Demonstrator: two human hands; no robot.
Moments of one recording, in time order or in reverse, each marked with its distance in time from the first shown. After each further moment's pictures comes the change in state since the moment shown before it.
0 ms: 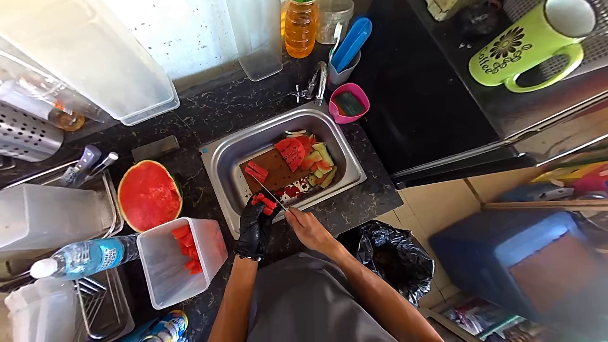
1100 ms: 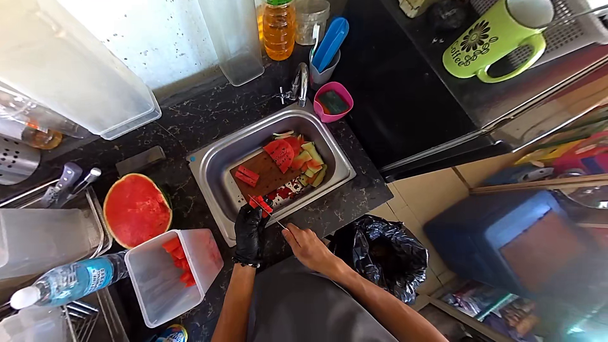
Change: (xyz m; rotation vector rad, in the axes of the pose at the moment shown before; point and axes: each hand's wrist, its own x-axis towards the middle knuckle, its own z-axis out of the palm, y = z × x) left_hand 0.002 -0.013 -0.005 0.212 0.013 0.081; right_hand -0.037 0.001 0.015 -0.094 0.026 0.068
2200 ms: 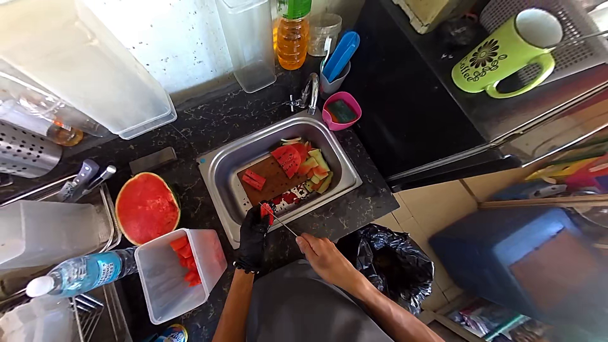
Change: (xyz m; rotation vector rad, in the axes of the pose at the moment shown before) left_hand -0.003 0.008 -0.012 0.288 -0.095 0.065; right_hand -0.028 -0.016 -0.030 0.008 -0.065 0.082
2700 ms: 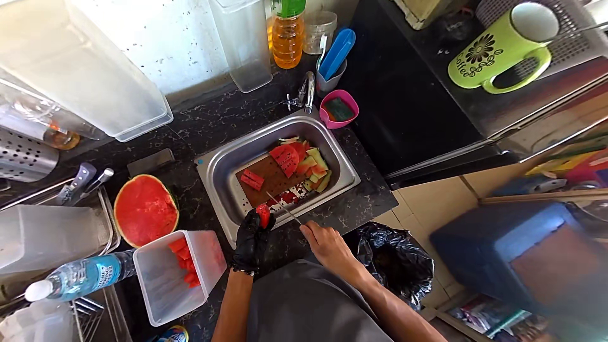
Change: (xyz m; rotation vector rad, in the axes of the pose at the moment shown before) left_hand -0.004 0.005 0.000 -0.460 0.030 -0.223; right_hand 0.012 0.008 -0.010 -0.183 0.153 0.074
